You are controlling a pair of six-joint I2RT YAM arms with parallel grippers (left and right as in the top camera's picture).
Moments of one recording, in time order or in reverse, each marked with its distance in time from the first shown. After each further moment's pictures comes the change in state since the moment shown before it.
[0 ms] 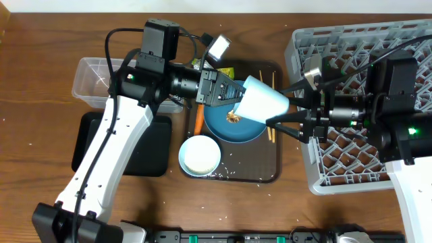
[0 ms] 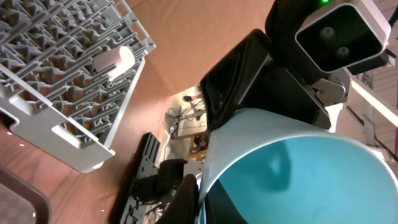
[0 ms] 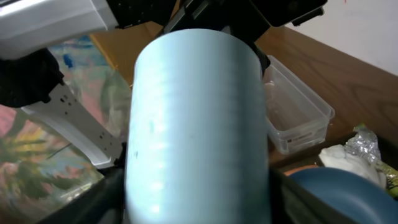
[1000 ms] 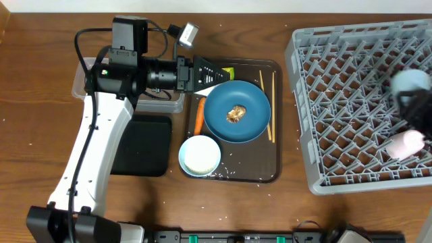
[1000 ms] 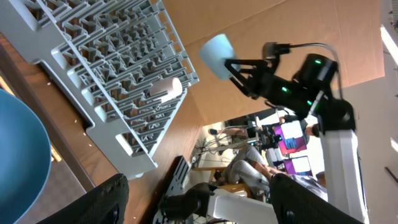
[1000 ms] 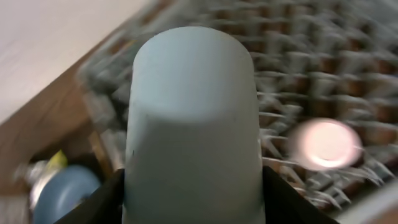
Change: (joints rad) left arm 0.156 0.000 0.000 -0.039 -0.106 -0.016; right arm -0.708 -0.024 0.000 -0.155 0.904 0.524
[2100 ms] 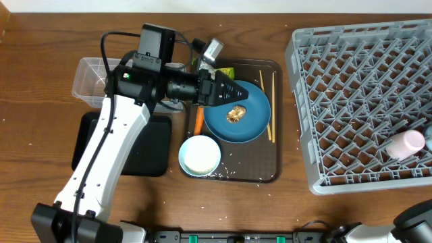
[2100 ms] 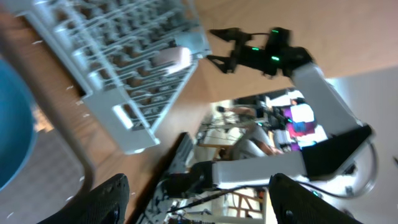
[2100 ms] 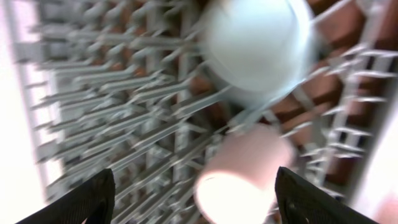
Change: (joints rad) left arm -0.130 0.000 0.000 -0.121 -0.125 0.028; right arm -0.400 0.449 0.000 0.143 -0.140 0.342
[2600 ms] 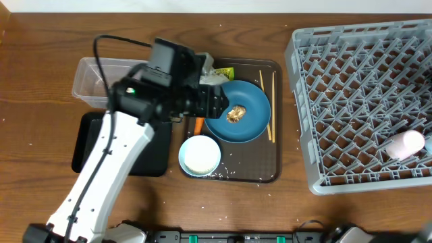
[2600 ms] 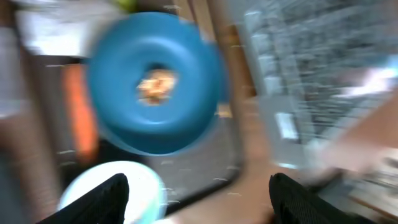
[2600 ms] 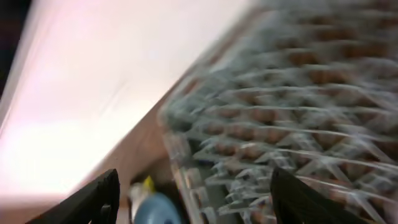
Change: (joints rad) left arm -0.132 -0.076 -0.001 -0.174 -0.850 0.027; right arm 0.248 -0.306 0.002 0.101 -0.330 -0.219
